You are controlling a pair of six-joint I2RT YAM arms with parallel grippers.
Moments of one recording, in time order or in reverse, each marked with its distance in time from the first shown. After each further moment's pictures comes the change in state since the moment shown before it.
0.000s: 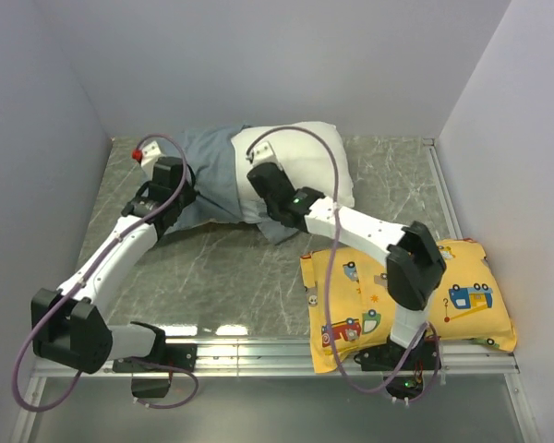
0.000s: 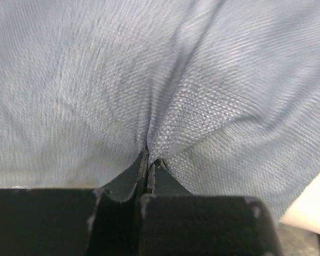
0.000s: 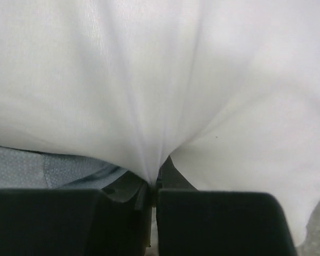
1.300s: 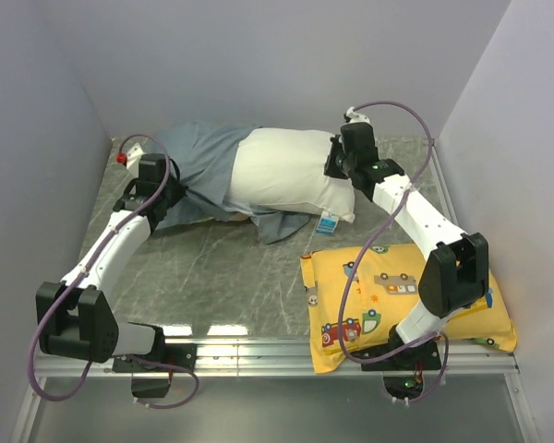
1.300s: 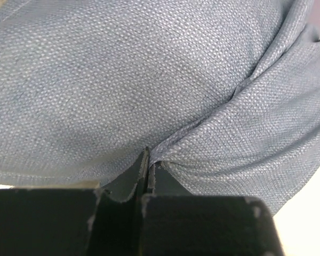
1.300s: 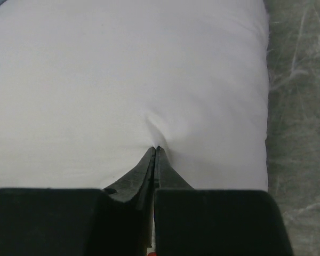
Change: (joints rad) left arm 0.130 0.038 0.039 0.024 0.106 -0.060; right arm -0.503 -0.221 -0.040 -0.101 -0.554 0.396
